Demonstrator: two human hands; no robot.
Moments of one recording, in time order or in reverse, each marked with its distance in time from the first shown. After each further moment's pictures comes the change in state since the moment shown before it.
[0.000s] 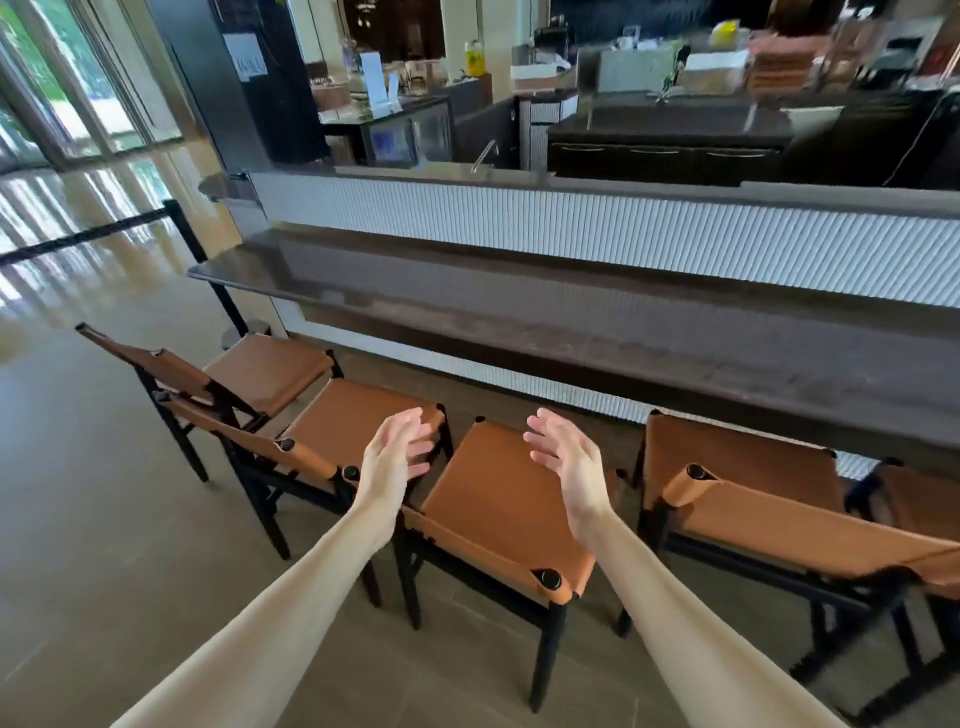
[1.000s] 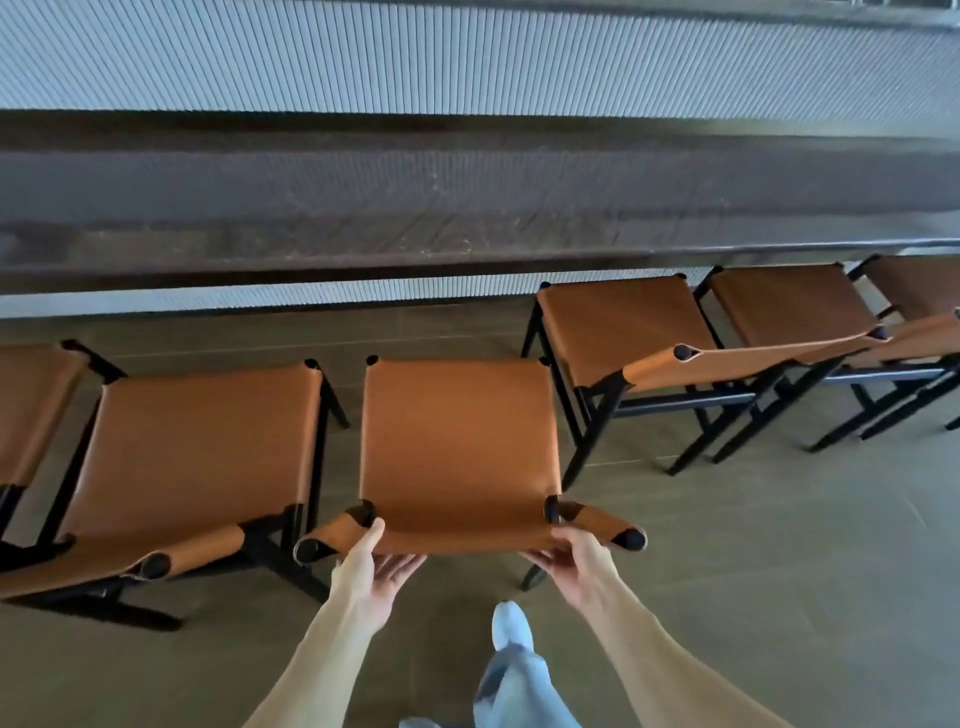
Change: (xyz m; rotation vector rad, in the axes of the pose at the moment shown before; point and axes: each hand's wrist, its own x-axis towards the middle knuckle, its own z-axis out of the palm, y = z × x) left_hand 0.224 -0.185 -0.080 -0.354 -0.066 -1.029; right_hand 0.035 0.202 0.101 0.783 0.895 0.701
